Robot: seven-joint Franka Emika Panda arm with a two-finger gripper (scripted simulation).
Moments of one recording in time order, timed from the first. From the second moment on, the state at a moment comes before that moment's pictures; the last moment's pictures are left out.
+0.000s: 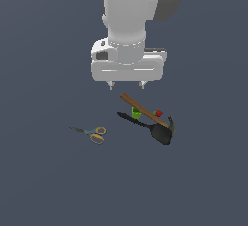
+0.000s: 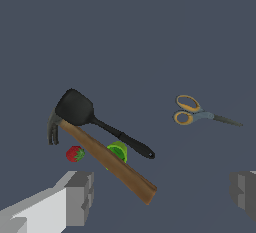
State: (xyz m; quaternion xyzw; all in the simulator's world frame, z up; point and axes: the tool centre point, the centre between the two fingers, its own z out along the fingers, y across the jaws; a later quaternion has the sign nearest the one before) arm 0.005 0.011 0.313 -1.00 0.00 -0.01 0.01
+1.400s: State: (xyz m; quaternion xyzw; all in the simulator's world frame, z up) arm 0.002 0.025 0.269 -1.00 -0.08 0.00 0.01
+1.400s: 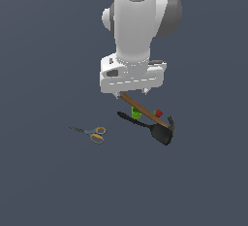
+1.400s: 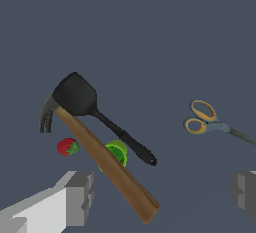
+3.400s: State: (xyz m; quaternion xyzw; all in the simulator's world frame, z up) arm -0.061 0.136 0.094 -0.90 -0.44 0.00 0.00
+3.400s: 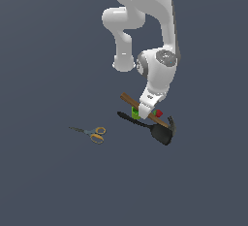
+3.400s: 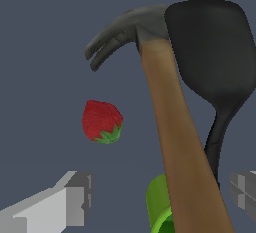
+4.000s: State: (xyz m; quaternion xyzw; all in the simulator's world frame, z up) arm -0.061 0.136 0.070 -0.90 -0.44 0.00 0.00
